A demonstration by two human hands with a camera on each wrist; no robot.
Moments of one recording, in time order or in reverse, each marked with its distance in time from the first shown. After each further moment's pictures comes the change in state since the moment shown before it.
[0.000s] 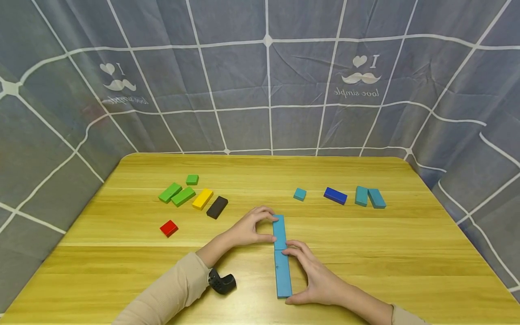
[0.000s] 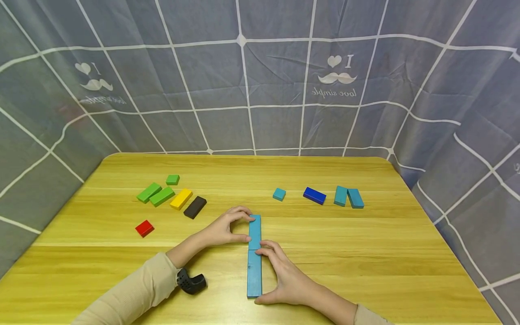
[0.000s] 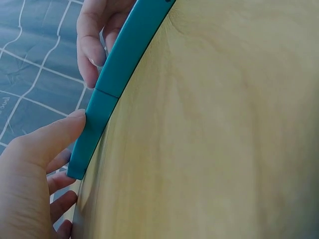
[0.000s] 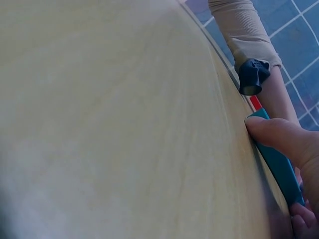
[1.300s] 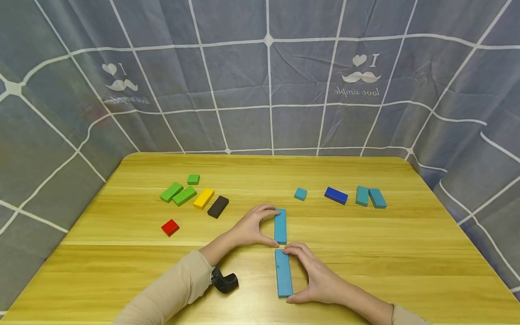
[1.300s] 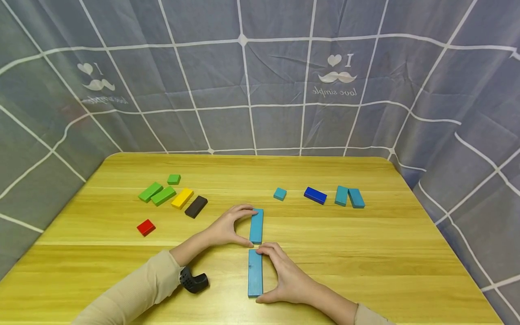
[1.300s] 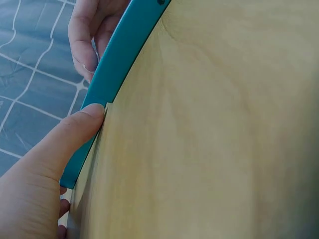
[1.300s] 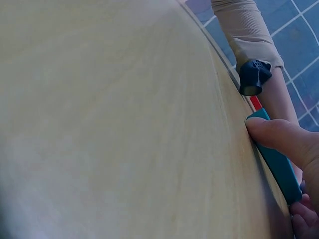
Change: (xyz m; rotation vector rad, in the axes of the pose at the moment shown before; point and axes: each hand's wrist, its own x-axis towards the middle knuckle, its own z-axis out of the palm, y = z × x) left_hand 0.005 0.003 0.003 0.125 -0.009 -0.083; right_hand -0.001 0.002 -0.001 0.024 -0.006 -0.001
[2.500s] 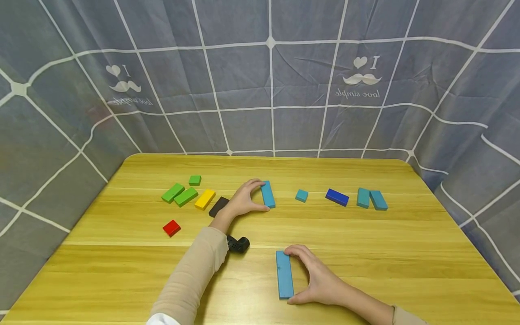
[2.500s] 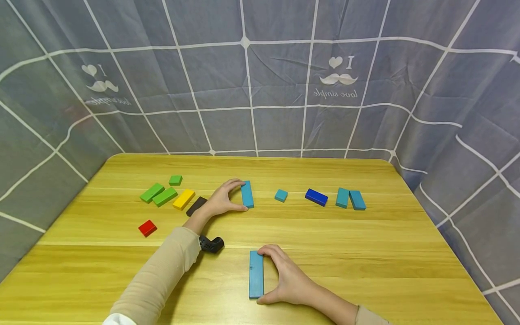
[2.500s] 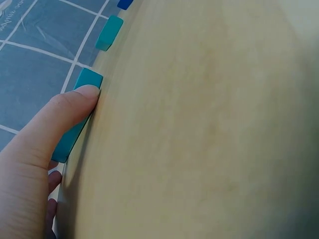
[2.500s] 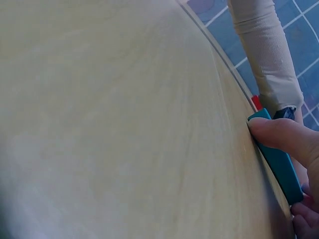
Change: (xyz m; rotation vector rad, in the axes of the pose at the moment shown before) left_hand 0.040 -0.050 -0.035 -0.021 0.151 -0.187; right_hand 0.000 -0.002 0.002 0.080 0.013 0.074
